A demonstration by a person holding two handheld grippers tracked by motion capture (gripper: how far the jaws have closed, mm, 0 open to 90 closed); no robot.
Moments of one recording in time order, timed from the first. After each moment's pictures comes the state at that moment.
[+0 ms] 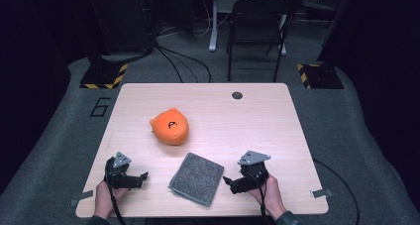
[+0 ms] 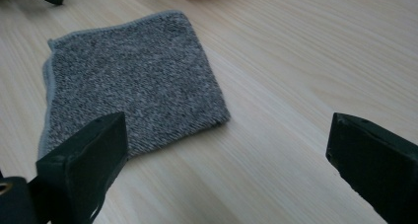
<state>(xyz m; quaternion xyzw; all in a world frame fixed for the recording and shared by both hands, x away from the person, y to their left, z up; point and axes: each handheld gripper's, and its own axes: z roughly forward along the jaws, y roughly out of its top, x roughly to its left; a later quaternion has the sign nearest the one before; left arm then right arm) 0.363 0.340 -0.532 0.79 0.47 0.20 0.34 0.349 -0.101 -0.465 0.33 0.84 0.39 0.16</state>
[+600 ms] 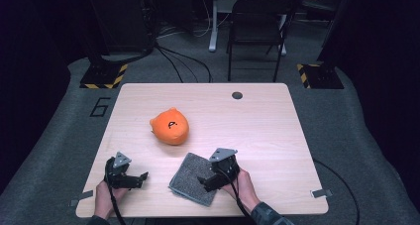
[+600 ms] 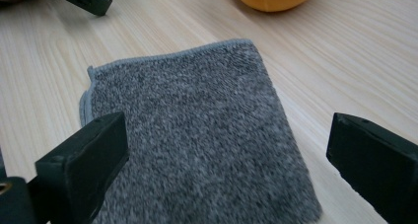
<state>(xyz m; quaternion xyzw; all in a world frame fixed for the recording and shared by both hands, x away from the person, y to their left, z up) 0.363 0.340 -0.532 0.79 0.47 0.20 0.34 0.369 -0.026 -0.477 0.29 0.87 0.39 0.11</state>
